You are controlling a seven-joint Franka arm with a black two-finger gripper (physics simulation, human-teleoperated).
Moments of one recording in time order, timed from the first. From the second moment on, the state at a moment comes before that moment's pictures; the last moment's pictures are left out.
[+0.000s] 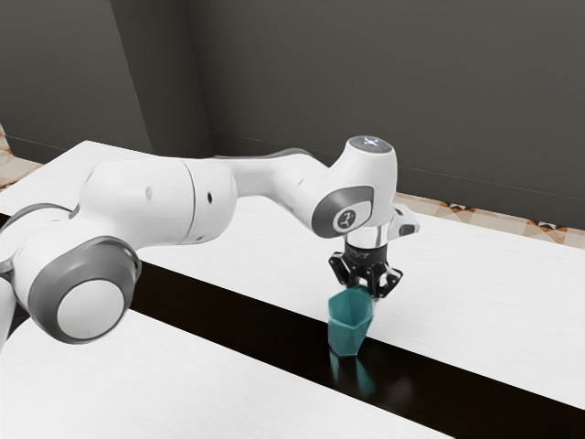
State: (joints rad) arm -0.34 0.77 -0.09 -1.27 0.11 1.97 -0.47
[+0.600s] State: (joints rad) arm -0.31 0.76 -0.13 -1.22 0.23 1.75 -0.55
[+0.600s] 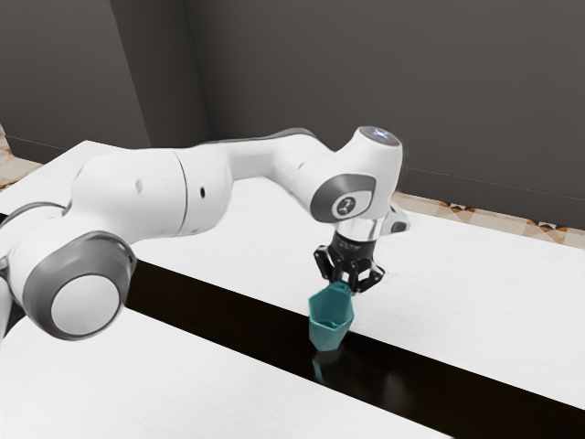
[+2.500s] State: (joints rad) arm 0.27 0.93 -0.18 -0.95 0.00 1.50 -0.02
